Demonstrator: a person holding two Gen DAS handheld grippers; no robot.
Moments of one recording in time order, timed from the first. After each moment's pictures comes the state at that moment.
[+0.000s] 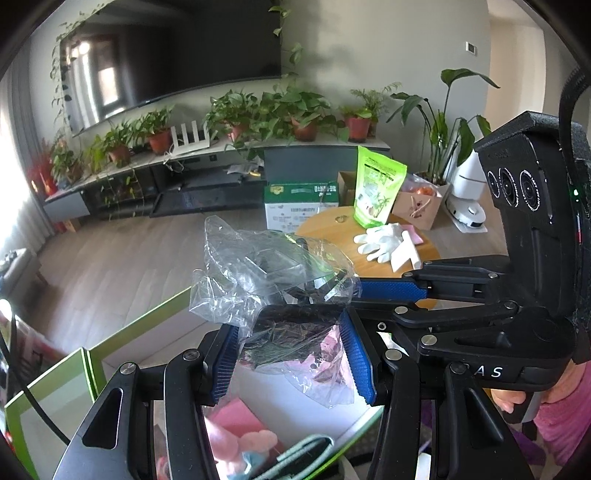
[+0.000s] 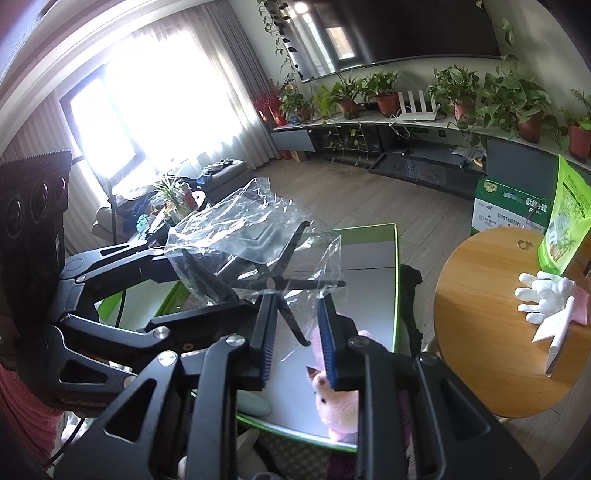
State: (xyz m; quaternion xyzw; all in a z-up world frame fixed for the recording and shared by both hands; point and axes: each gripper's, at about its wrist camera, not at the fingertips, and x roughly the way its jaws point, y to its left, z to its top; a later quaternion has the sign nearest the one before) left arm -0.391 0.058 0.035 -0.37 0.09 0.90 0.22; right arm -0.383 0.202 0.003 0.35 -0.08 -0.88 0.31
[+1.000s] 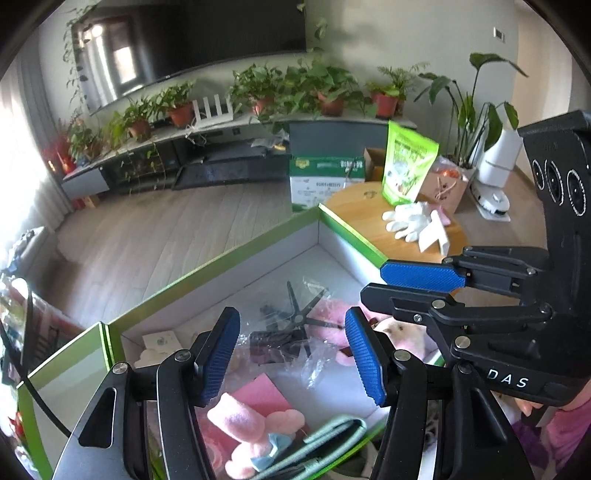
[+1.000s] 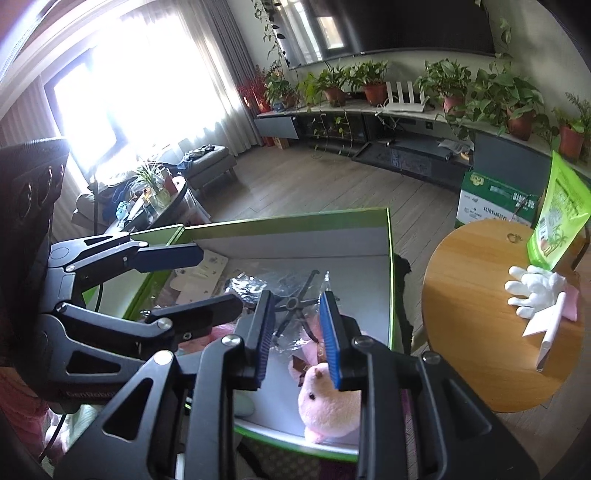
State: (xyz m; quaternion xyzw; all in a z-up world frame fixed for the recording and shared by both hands) left arm -0.397 0.045 0.036 -0.41 0.10 0.89 0.17; right arm -0.383 0.185 0.003 0.36 -0.05 -0.89 0.28
